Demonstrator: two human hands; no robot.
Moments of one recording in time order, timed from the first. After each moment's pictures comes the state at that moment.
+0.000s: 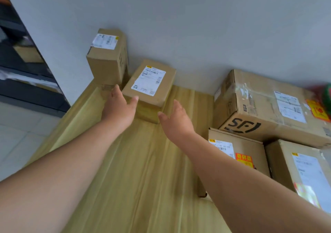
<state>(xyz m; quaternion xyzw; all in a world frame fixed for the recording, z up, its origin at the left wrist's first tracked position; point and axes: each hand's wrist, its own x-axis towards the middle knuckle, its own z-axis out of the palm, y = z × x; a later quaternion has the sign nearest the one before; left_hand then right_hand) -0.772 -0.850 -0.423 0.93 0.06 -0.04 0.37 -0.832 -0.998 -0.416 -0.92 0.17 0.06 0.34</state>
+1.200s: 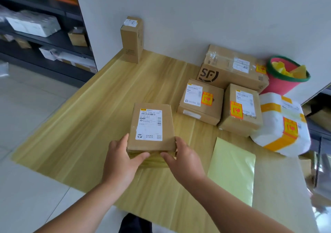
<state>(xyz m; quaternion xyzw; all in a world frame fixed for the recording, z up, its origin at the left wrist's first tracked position) -1.240 -0.821 -0.413 0.90 0.11 -0.04 0.41 -1.254 -0.997 -0.394 -0.95 0.08 0.06 0.31</state>
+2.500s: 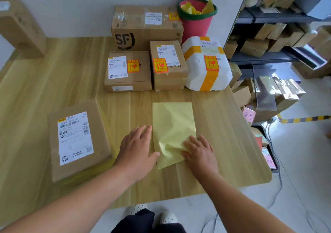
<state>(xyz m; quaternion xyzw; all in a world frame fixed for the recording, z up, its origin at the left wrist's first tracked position) -1.296 -0.989 -0.421 0.92 -0.31 -0.18 0.17 -1.404 -1.164 -0.503 -0.94 0.28 0.07 0.18</state>
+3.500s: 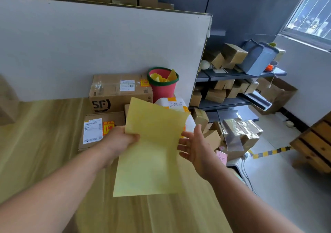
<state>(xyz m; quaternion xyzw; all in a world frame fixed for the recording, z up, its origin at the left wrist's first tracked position) -1.176 -1.090 -0.285 0.77 -0.16 -0.34 0.52 -1.327 -1.263 -0.320 -0.55 0.34 -0.11 0.75</state>
